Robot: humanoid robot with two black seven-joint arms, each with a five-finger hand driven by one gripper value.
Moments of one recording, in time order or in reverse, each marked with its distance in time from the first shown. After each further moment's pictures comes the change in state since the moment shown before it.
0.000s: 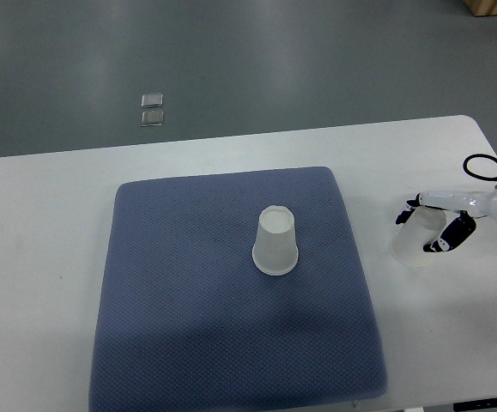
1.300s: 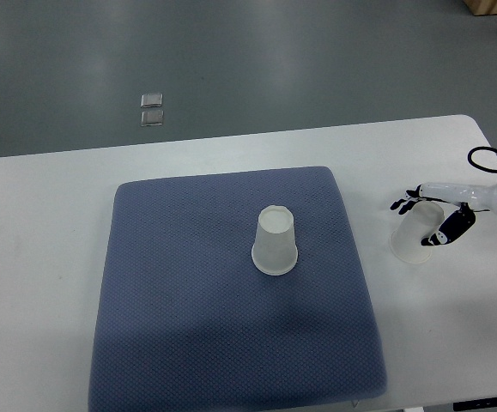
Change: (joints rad) left arm 0.000 0.000 0.000 0.000 0.000 0.000 0.000; right arm -0.003 -0.005 0.038 0.003 0.069 0.008 -0.007
